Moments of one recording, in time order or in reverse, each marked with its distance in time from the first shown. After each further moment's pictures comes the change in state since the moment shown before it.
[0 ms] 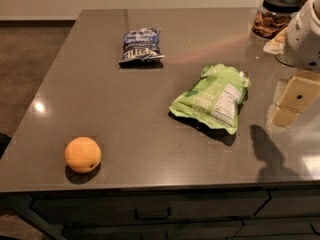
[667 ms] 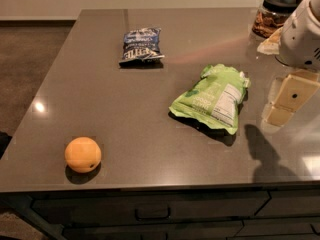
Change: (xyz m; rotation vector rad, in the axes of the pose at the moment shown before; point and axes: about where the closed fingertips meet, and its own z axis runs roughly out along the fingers) arm -0.010 0.001 0.002 -0.021 -0.038 -0.011
